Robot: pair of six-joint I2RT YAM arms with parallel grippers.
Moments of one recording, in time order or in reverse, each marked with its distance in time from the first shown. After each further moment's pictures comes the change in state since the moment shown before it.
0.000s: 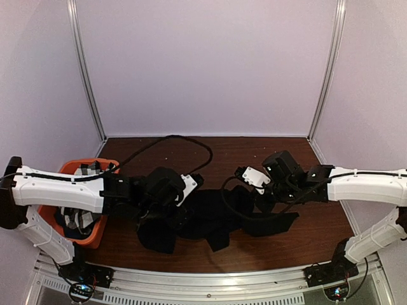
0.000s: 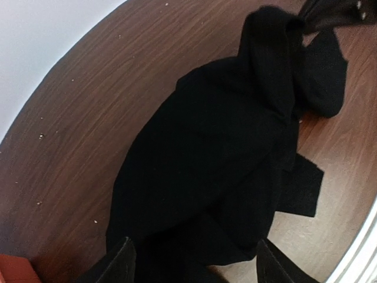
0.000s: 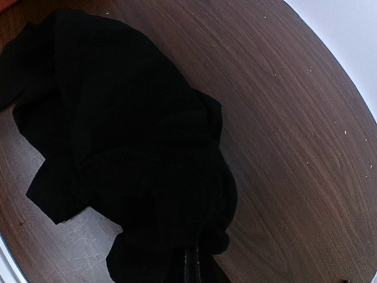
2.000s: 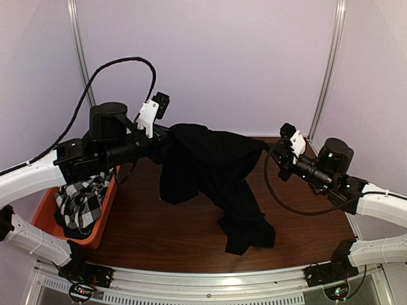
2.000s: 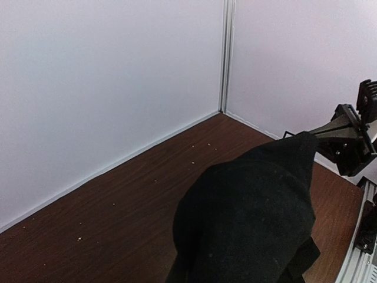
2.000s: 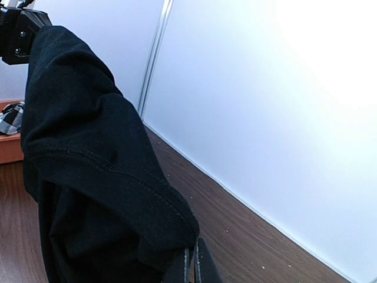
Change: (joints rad) left arm 0.213 -0.191 0.169 0.251 0.166 0.088; right arm -0.219 -0.317 -0.248 0.763 -0.233 -0.100
